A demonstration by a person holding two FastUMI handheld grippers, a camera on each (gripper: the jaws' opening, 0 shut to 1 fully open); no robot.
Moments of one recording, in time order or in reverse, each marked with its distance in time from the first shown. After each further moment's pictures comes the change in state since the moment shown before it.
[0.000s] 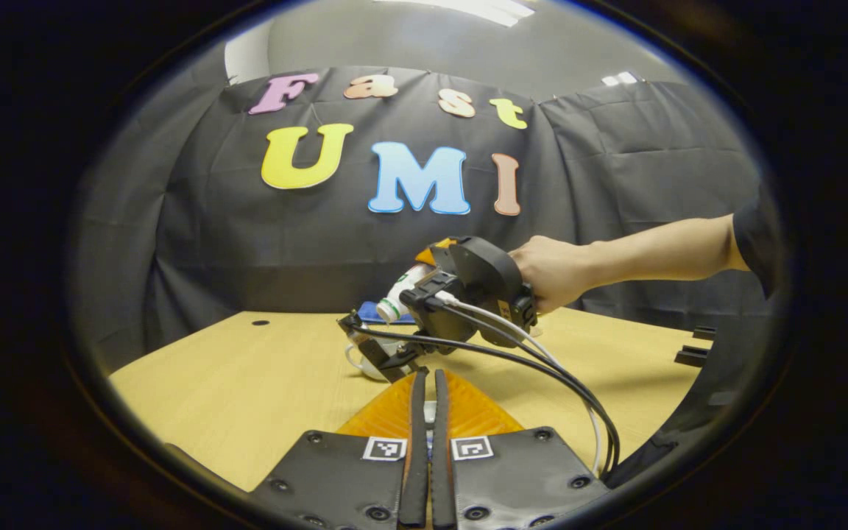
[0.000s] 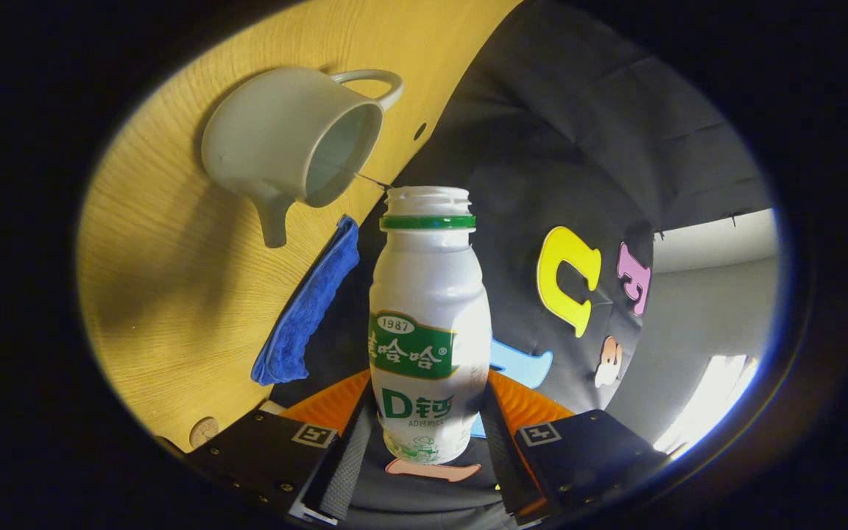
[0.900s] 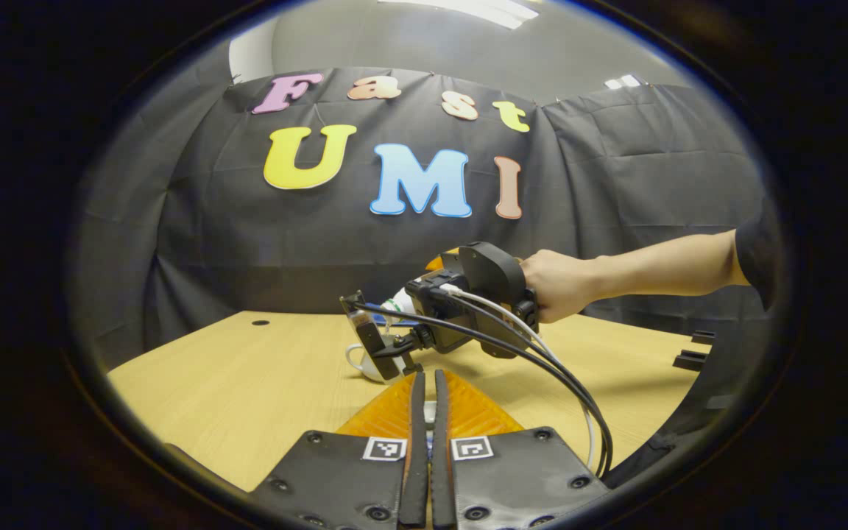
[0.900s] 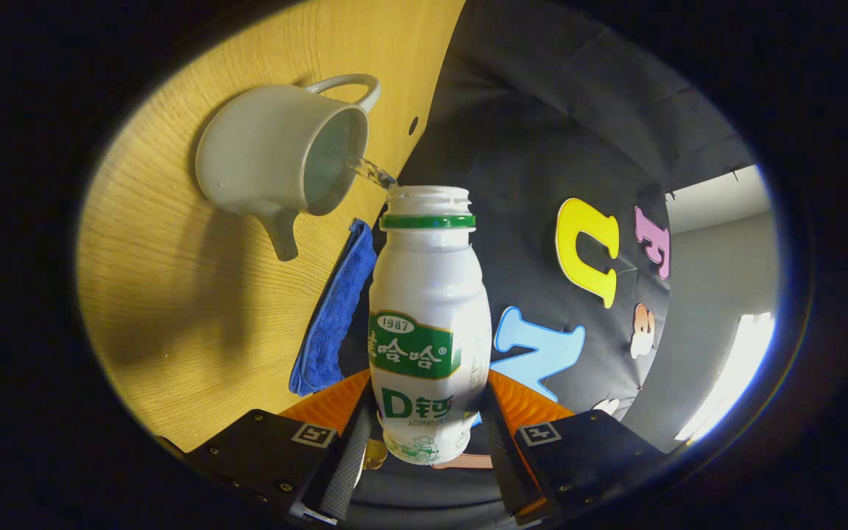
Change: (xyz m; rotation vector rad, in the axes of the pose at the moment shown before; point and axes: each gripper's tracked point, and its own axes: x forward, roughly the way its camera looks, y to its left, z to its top) left arm 0.000 0.002 0.002 -0.016 -0.011 0.004; right arm -0.001 0.021 -0.004 0.148 0.033 0.088
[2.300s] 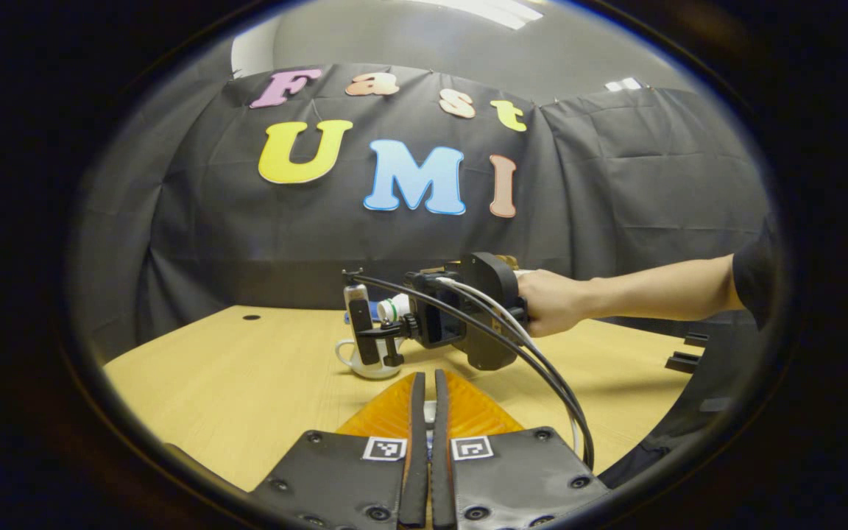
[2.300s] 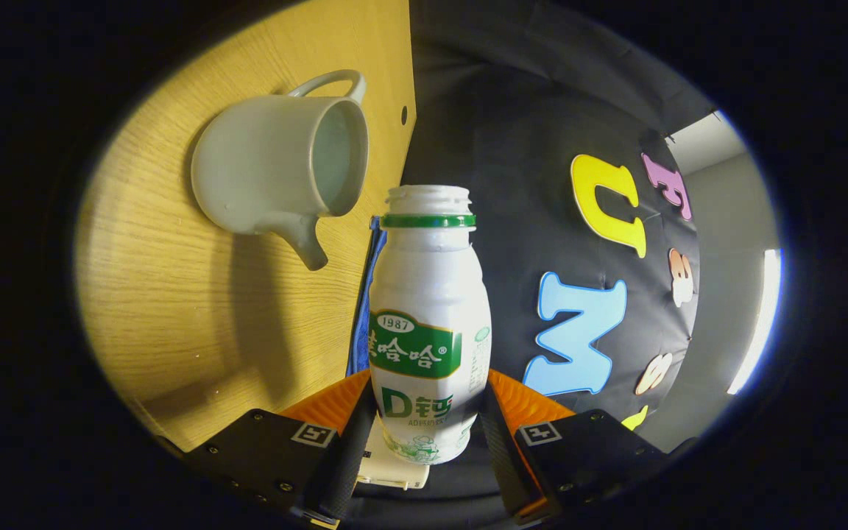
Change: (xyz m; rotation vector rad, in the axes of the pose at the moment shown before) left arm 0.002 -0.007 -0.005 -0.014 0.007 -0.021; right arm -0.002 0.037 -0.007 0.210 0.057 0.121
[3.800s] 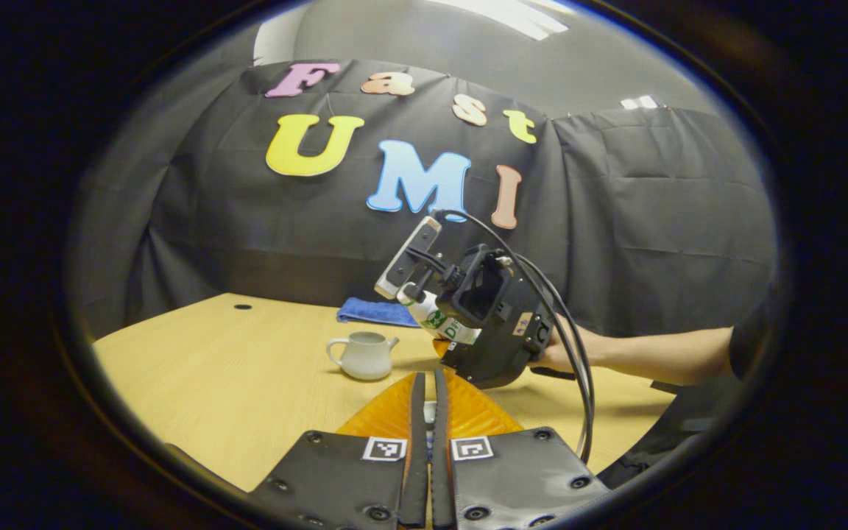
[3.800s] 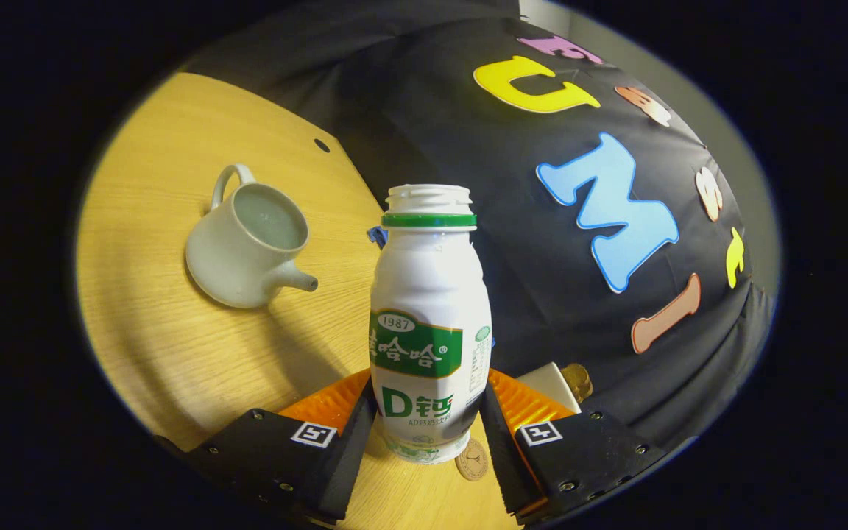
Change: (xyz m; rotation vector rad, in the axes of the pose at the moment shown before) left arm 0.004 -0.007 0.003 -0.084 -0.006 -0.034; right arm -0.026 0.050 -0.012 0.662 0.064 0.227
